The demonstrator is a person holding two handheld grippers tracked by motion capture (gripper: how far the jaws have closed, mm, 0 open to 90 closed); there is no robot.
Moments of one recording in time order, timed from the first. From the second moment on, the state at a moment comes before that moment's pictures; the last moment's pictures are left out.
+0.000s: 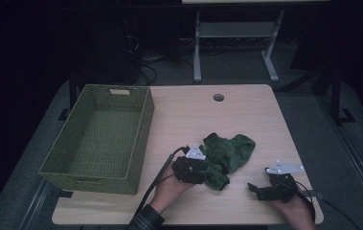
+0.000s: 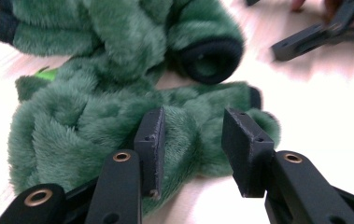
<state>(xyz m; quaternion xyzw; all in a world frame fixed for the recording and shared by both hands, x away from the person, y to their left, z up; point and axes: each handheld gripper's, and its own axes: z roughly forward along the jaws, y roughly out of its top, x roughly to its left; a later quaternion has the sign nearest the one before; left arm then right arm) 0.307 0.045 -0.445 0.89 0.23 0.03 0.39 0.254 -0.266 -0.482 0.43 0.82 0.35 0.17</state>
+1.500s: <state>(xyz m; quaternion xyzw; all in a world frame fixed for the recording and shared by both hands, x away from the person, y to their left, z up) 0.315 0.059 -0.440 0.87 0.24 0.00 0.43 0.254 -0.179 -0.475 0.33 0.85 0.40 0.07</state>
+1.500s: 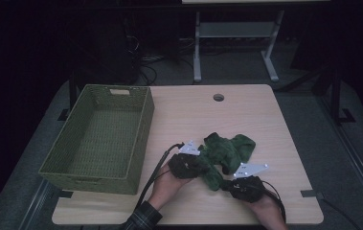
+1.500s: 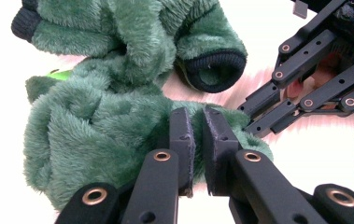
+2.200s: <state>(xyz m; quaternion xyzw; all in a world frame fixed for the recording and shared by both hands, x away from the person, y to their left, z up) 0.315 0.100 -0.408 0.84 0.27 0.01 0.47 0.247 -0.235 -0.454 0.34 0.84 0.41 0.12</state>
